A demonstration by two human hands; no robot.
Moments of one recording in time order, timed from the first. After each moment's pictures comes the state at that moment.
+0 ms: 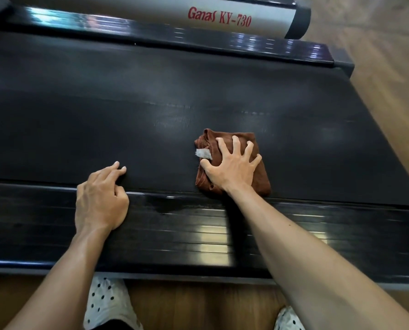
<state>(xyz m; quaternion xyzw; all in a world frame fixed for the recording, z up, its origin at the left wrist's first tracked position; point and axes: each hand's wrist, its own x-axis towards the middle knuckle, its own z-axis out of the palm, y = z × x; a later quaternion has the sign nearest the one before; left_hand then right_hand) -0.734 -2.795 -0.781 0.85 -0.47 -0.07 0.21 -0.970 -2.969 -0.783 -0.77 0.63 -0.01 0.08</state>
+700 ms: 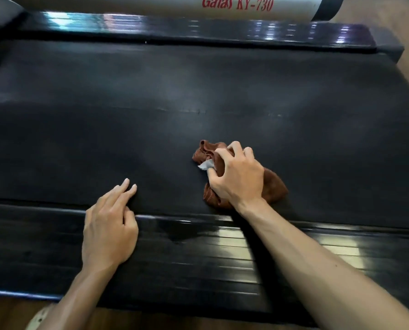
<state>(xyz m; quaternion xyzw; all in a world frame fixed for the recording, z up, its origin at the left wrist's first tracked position) -0.737 -2.794 -0.779 0.86 -0.46 -0.09 0.22 -0.939 -2.983 -0.794 -0.82 0.54 -0.20 -0.01</state>
